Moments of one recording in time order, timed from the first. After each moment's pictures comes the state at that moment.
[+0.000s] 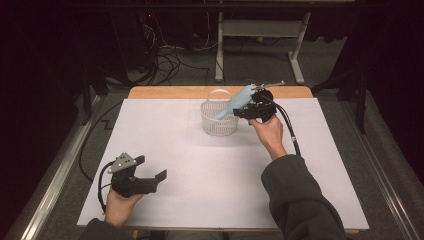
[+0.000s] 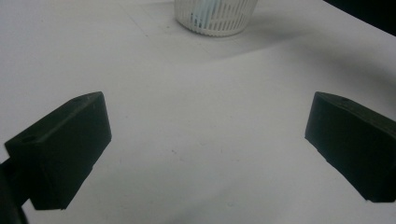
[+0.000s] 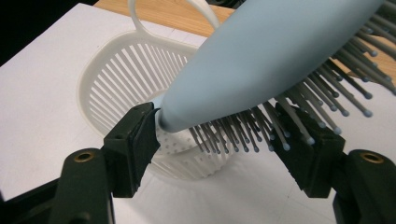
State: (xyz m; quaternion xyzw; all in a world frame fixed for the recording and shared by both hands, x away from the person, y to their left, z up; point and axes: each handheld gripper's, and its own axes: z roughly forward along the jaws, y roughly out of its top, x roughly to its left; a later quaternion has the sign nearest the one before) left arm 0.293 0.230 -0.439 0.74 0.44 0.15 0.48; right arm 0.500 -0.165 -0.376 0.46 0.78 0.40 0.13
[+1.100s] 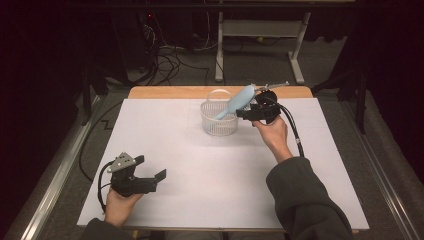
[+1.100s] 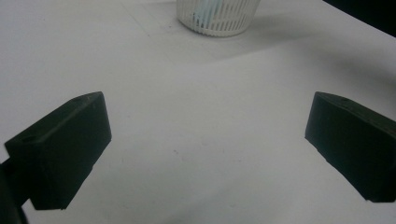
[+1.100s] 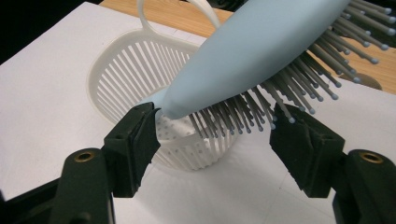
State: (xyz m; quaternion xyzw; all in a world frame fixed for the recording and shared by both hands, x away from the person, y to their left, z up) left arm 0.294 0.231 -0.439 0.74 0.44 0.15 0.48; right arm 0.490 -0.174 -0.370 0.45 0.79 0.40 0.14
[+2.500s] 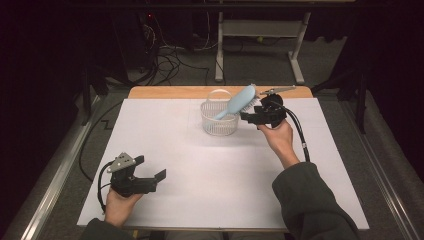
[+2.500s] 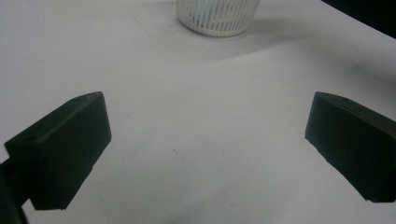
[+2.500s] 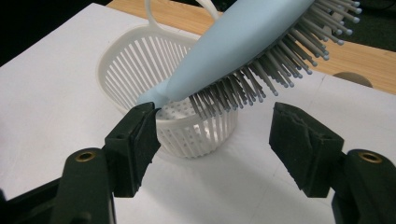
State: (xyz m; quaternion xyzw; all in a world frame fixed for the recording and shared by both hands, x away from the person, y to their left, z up) left arm 0.293 0.231 -0.439 0.74 0.44 0.14 0.48; right arm 0.475 -0.186 -0.368 0.44 0.79 0.41 0.14
